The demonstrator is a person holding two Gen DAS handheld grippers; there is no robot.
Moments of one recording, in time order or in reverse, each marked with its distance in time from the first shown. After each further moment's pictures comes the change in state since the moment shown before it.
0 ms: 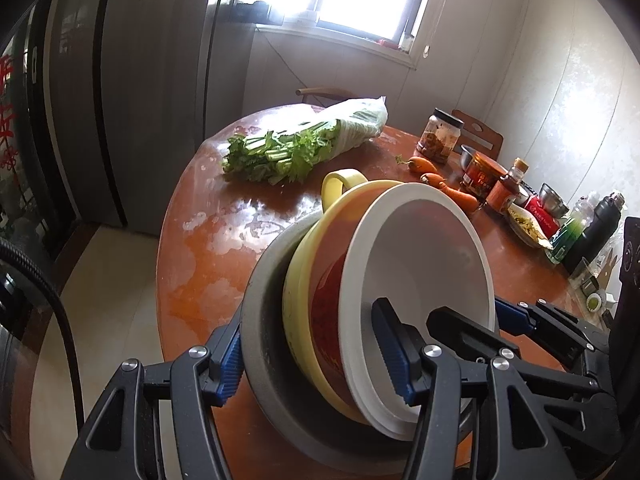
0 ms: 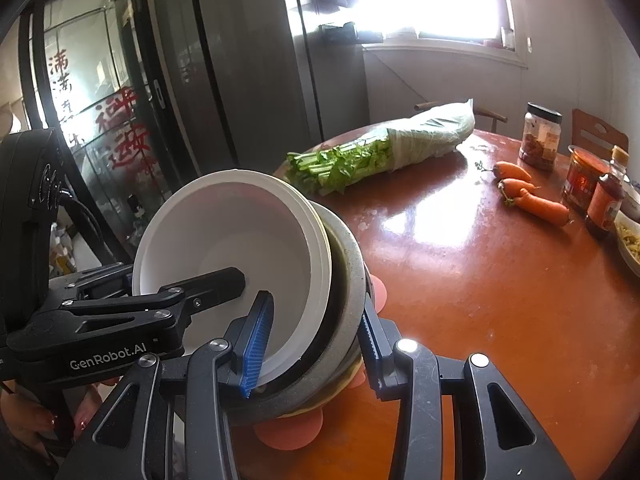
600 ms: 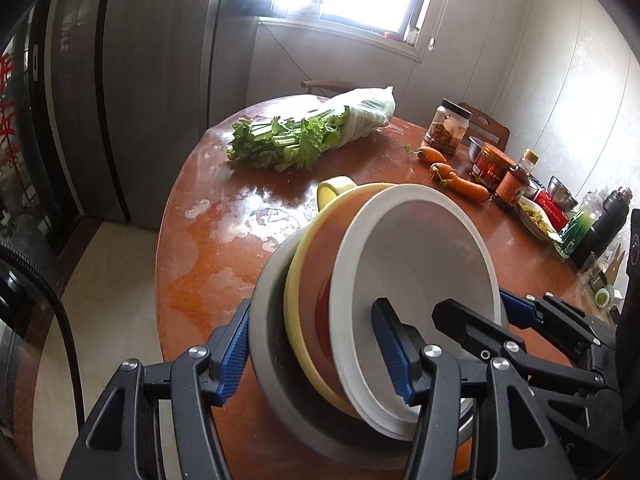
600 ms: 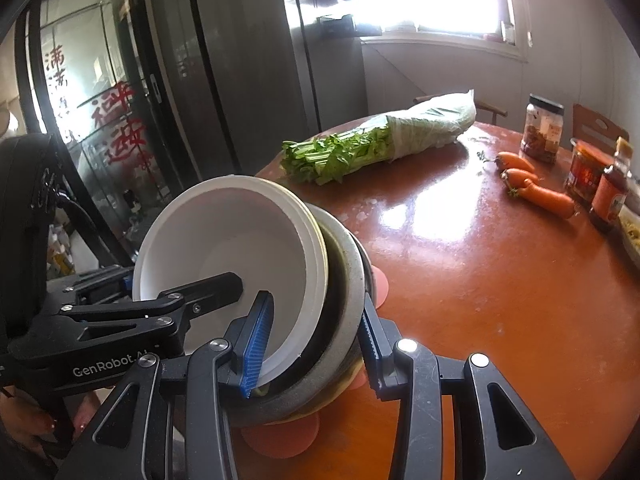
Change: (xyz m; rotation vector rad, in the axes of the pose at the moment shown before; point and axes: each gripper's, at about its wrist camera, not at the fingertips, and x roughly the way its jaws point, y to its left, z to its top) left arm 0.014 0.006 -0.006 0.007 0.015 0.020; right arm 0.011 0.003 -0.005 -0.007 0.008 -0.020
